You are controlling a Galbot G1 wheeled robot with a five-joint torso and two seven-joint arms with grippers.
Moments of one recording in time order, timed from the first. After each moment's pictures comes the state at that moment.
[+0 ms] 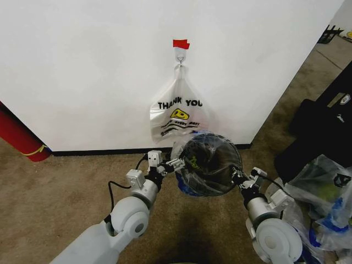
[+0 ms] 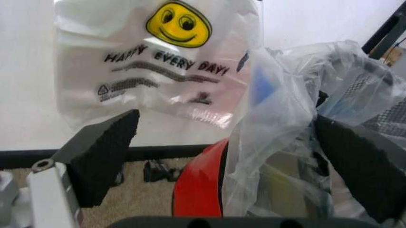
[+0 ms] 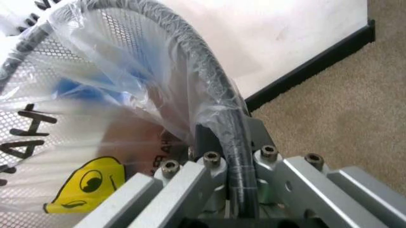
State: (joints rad) left arm 1.00 -1.01 0.09 -2.07 -0.82 0.10 -0.43; right arm -1.46 1.31 0.46 2.18 0.88 -0.25 0.33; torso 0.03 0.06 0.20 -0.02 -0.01
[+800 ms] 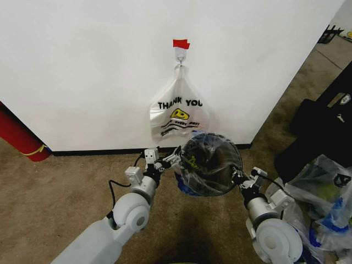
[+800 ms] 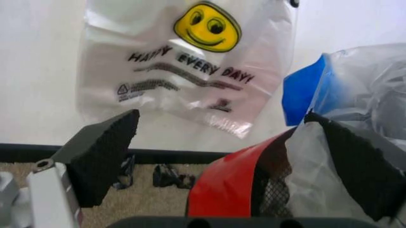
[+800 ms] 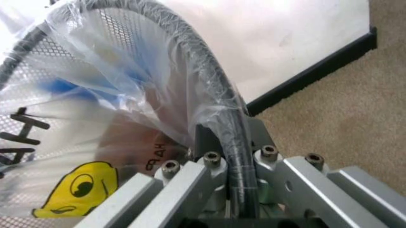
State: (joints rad) left arm 0.97 -1.05 0.09 -2.00 -0.84 0.06 -0.45; right arm -1.46 1.30 0.46 2.19 0.86 -0.25 0.33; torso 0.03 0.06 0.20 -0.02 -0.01
